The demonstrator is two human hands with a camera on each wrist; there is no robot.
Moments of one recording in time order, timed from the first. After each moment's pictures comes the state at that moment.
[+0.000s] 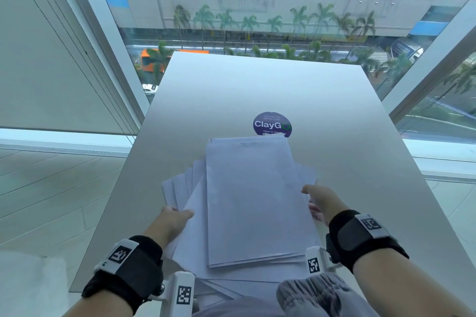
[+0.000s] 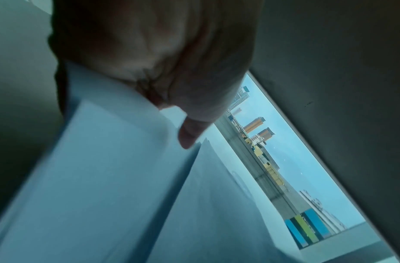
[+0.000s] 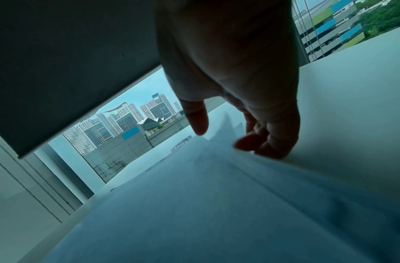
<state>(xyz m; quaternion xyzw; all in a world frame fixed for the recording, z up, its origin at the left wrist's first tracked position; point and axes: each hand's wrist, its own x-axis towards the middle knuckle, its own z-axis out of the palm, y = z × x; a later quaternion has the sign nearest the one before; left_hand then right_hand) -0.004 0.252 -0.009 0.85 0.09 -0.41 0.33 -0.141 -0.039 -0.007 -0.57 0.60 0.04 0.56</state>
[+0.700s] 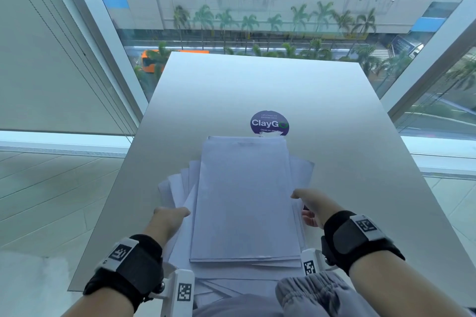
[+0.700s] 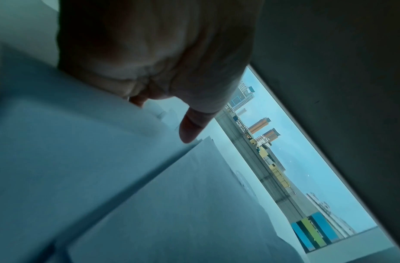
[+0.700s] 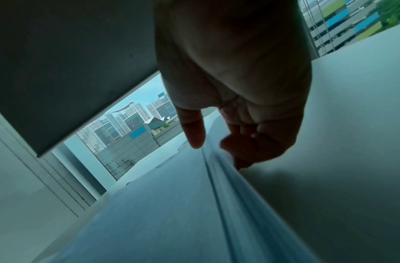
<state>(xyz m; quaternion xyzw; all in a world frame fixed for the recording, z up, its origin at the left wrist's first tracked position) -0.009 0.243 -0.001 0.84 0.16 -0.39 0.33 -0.146 -0.019 0.014 -0.58 0.60 0.13 0.54</state>
